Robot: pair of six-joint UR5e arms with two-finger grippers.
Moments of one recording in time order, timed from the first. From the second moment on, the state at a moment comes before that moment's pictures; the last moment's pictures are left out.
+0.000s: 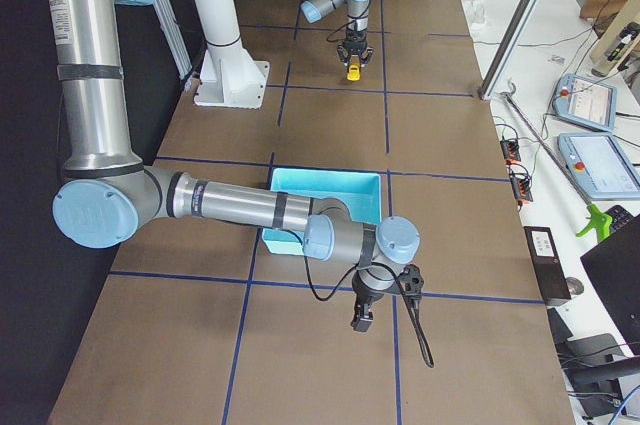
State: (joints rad) left arm -0.57 -2.35 -1.44 -1.80 -1.99 0.43; right arm 1.51 -1.51 1.38 -1.59 2.24 0.00
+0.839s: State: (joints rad) left arm -0.57 -2.35 -1.38 -1.96 -1.99 0.39; right arm 1.51 -1.51 1.36 -1.58 2.24 0.00
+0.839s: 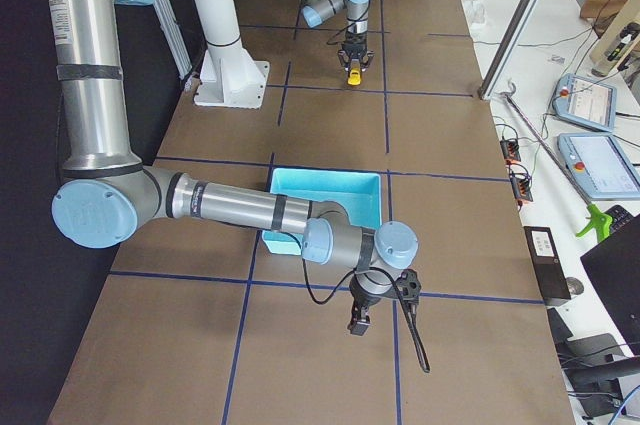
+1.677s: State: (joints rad) left arm -0.57 -2.32 -1.35 -2.03 -1.99 0.36; right arm 1.51 -1.51 1.35 -1.54 2.24 0.00
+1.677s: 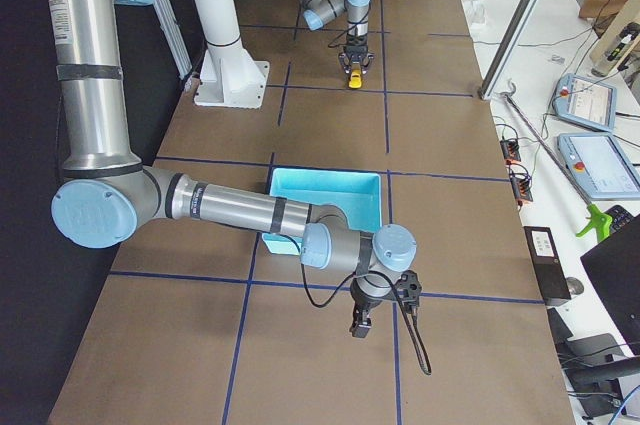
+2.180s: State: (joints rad) left arm -0.57 -2.28 -1.38 -2.07 -2.00 0.36; right arm 1.51 -1.51 1.35 -1.54 2.24 0.00
